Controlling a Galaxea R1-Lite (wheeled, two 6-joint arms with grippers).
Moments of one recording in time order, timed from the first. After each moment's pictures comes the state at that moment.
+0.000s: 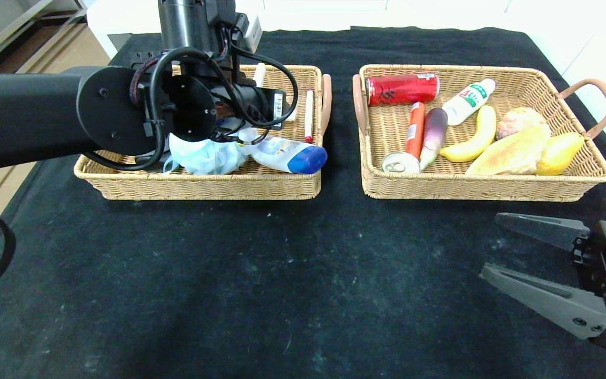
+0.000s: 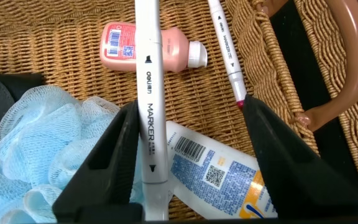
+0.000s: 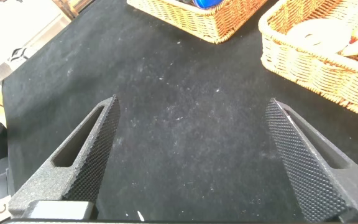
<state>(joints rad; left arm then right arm) -0.52 1.95 -1.84 0.01 0.37 0.05 0.34 1.23 -0.46 -0.78 0.60 0.03</state>
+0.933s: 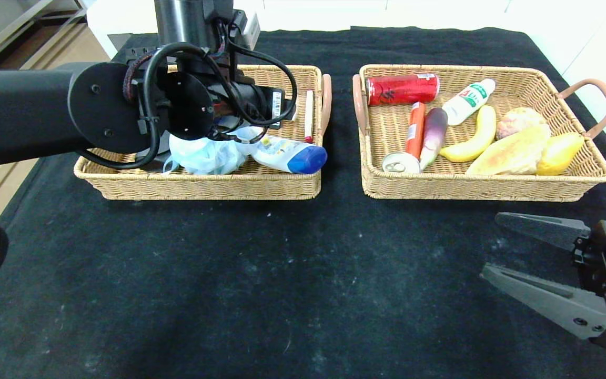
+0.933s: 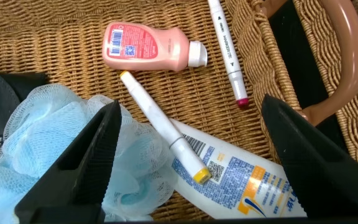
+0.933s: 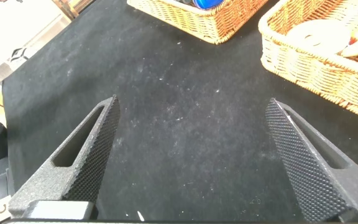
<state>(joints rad) -0.52 1.94 -1.84 0.02 0.38 0.05 0.34 1.23 -0.46 -0.78 0.60 0.03</state>
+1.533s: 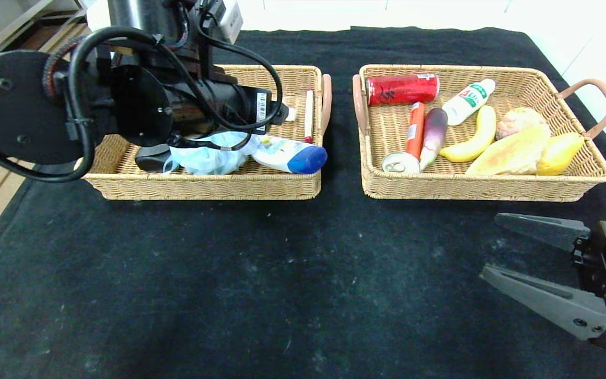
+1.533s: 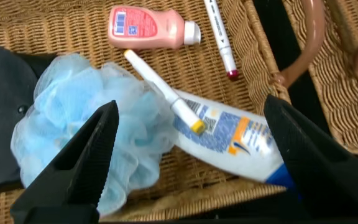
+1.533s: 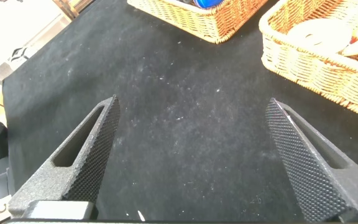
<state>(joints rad) -0.55 1.78 -1.65 0.02 0.38 0.04 0.34 1.23 -0.46 -0.78 0.60 0.03</state>
